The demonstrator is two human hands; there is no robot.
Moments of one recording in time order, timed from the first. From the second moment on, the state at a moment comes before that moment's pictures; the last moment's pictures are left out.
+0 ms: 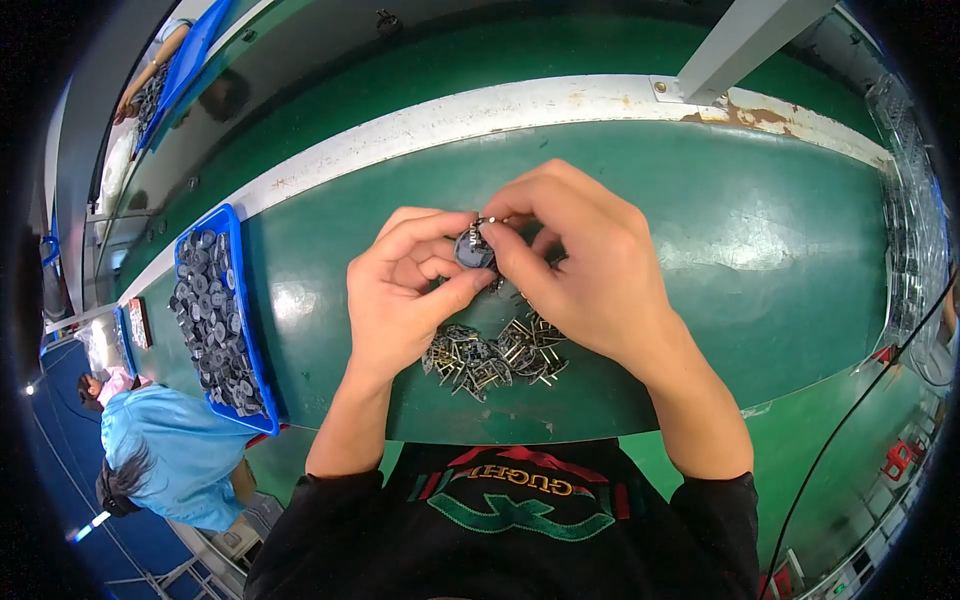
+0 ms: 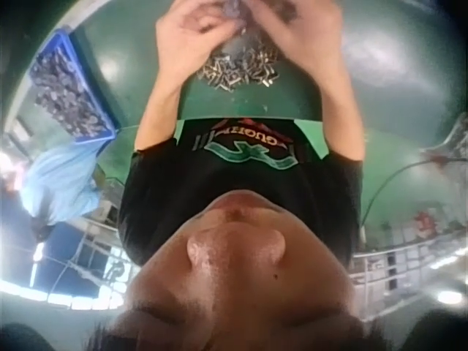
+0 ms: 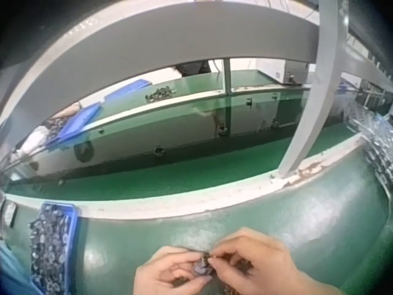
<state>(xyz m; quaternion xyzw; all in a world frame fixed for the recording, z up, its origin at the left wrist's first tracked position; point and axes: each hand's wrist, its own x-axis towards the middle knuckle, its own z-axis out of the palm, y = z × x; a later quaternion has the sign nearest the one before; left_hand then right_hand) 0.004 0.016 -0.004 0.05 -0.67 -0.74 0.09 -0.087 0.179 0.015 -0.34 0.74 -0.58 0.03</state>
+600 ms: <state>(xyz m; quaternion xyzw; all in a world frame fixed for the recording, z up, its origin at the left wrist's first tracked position) 0.003 0.019 -0.004 0.04 -0.61 -0.79 0.07 -0.082 0.178 0.021 -0.32 0.71 -0.63 0.05</state>
